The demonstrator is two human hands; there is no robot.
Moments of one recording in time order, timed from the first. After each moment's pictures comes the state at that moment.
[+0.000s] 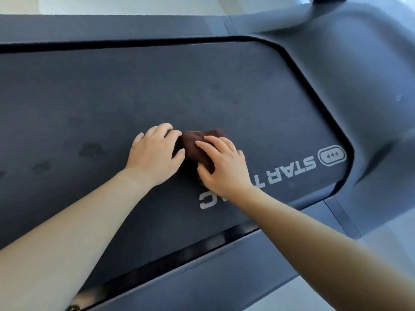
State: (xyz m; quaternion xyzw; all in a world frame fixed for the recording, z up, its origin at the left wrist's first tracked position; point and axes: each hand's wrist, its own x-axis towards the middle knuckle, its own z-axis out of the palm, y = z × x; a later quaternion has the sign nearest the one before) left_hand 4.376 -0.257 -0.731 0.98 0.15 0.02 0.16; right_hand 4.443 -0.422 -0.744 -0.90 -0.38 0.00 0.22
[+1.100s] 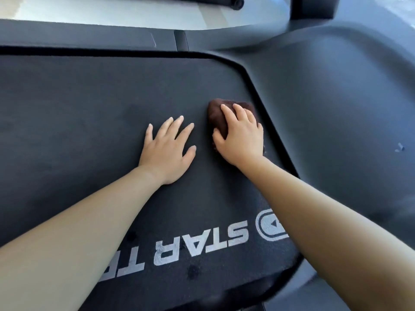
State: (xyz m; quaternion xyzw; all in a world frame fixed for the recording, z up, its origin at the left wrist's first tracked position) left_hand 4.626 -0.405 -0.802 0.97 0.20 0.04 0.09; right_hand 4.753 -0.532 -0.779 -0.93 -0.32 -0.04 0.14
